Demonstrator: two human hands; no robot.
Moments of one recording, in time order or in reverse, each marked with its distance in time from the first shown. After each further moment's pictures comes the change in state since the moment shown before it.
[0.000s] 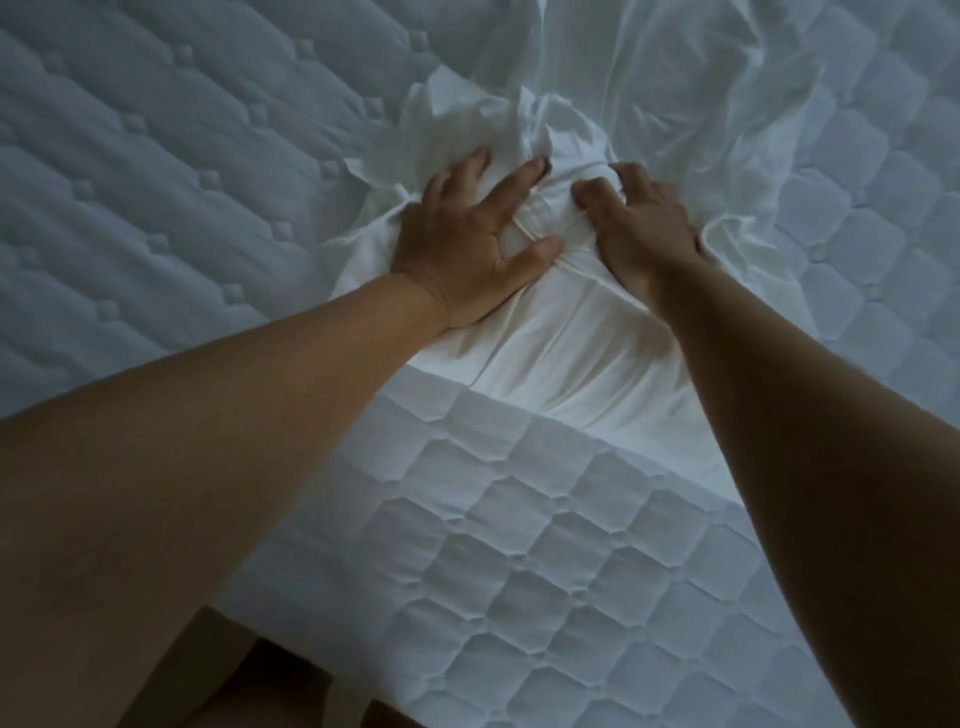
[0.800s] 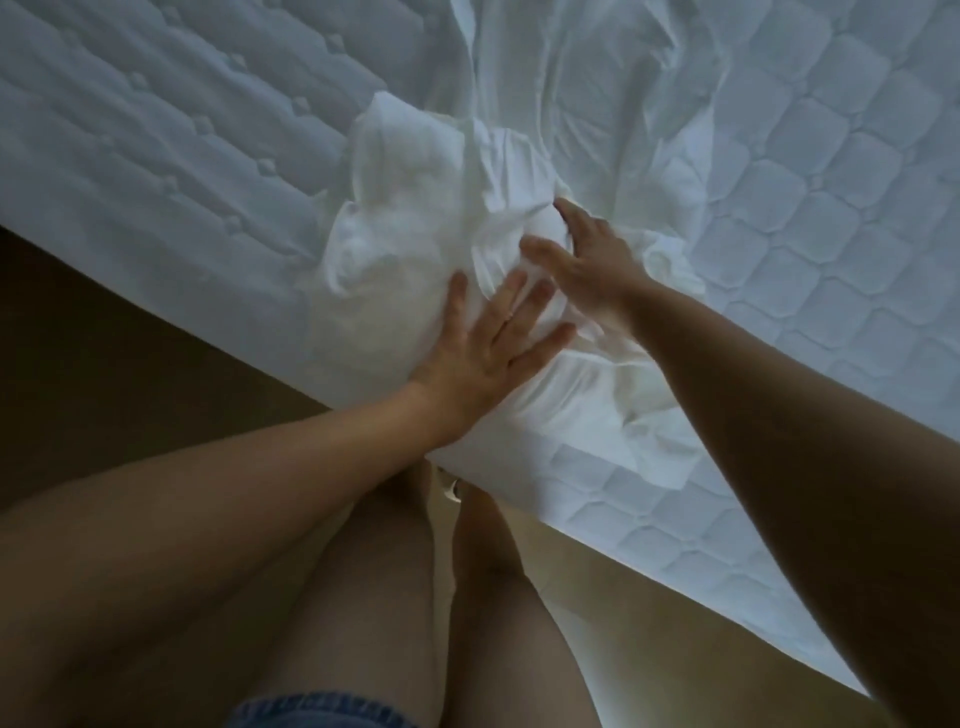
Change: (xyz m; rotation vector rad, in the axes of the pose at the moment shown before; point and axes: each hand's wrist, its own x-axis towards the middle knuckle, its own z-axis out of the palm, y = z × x) left_hand -0.282 0.012 0.031 0.800 -0.268 0.533; right_hand -0.207 0.048 0.079 0.041 -0.255 -0.061
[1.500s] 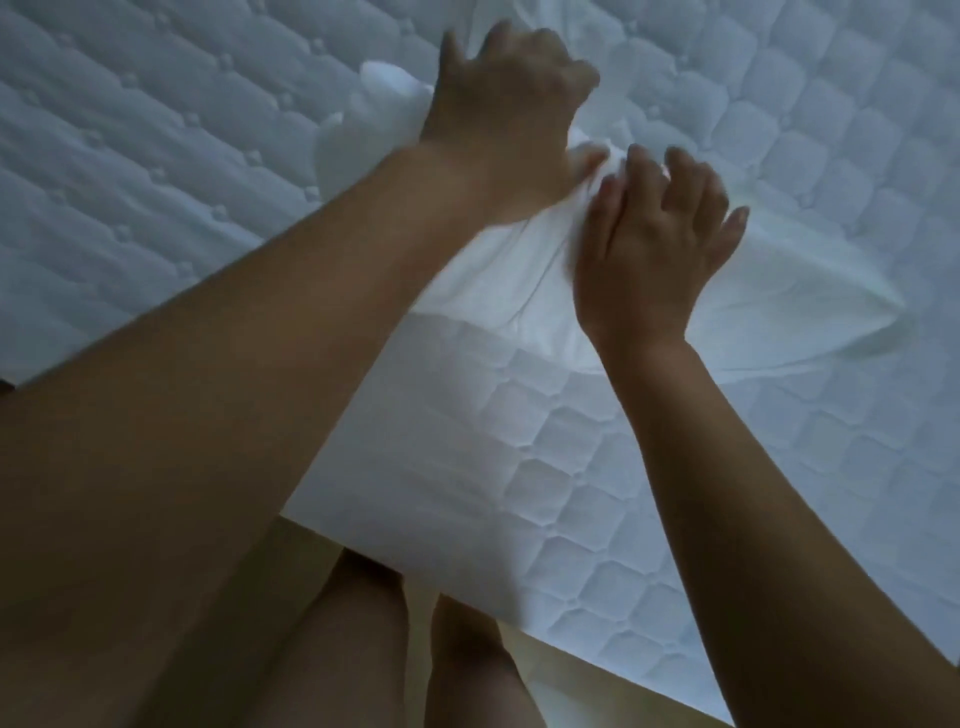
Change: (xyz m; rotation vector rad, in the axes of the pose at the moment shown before) left_hand 0.151 -0.153 -0.160 -0.326 0.209 -0.344; right_hand 0.017 -0.065 -0.082 -0.283 0.928 -0.054
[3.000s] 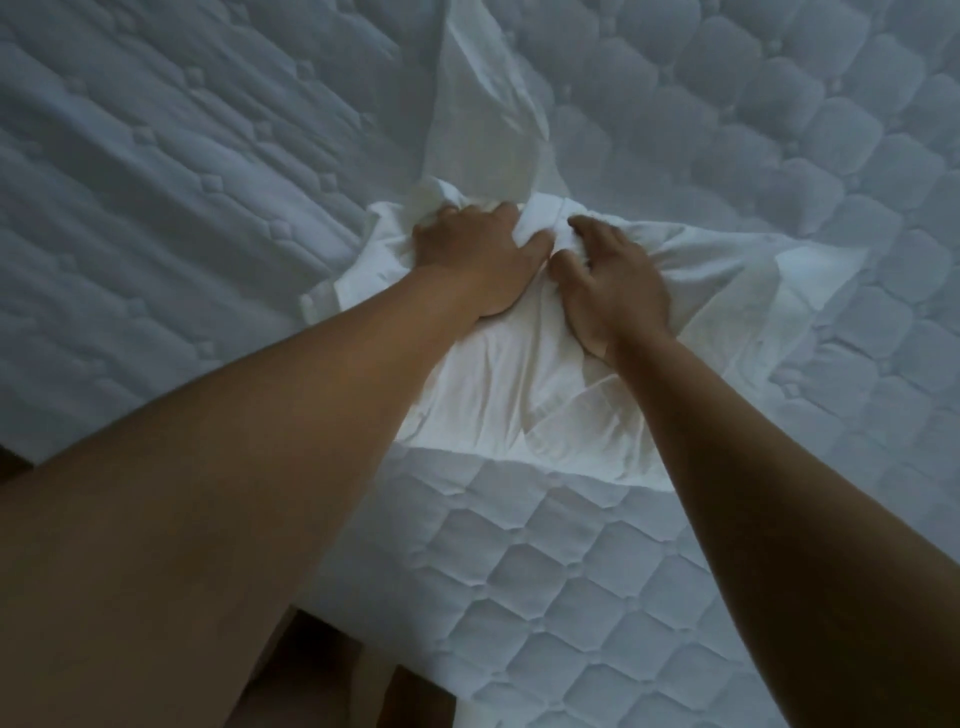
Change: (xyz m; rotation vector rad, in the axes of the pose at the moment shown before) left_hand 0.066 -0.025 0.123 -0.255 -0.325 -0.382; right_hand 0.083 0.028 0.098 0.210 -0.634 -0.041
